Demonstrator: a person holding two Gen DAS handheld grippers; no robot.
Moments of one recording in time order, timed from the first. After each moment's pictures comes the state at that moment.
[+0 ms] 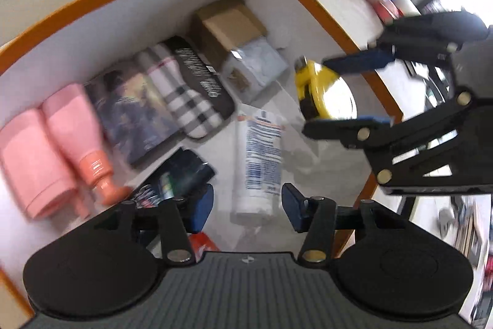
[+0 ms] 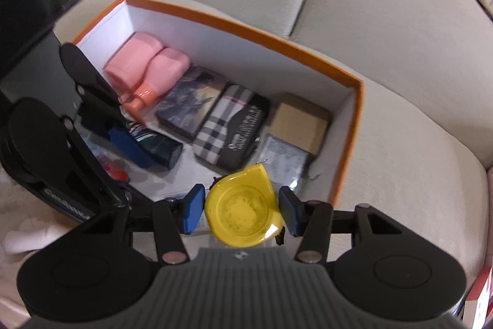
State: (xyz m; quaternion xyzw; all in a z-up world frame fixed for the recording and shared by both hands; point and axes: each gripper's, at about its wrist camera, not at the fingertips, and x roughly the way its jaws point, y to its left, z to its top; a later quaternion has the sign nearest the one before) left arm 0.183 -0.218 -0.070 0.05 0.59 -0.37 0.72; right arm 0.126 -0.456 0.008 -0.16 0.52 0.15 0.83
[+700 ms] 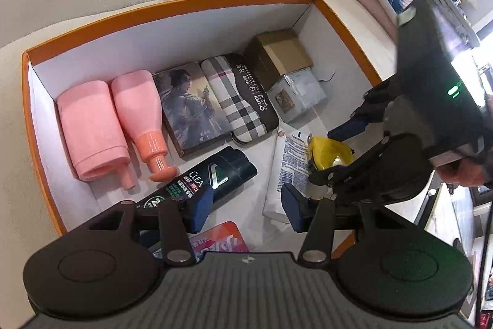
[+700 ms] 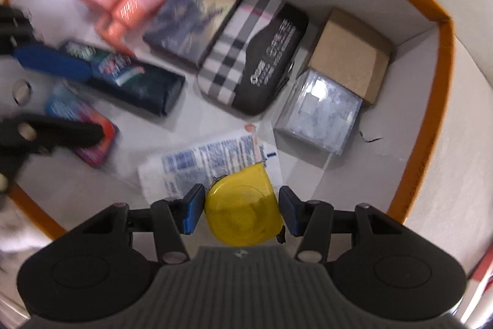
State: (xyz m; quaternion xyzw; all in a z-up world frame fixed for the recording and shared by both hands) left arm 0.184 -0.176 -0.069 -0.01 0.57 -0.31 0.76; right arm 0.176 -0.431 -0.065 -0.19 0.68 0.14 0.69
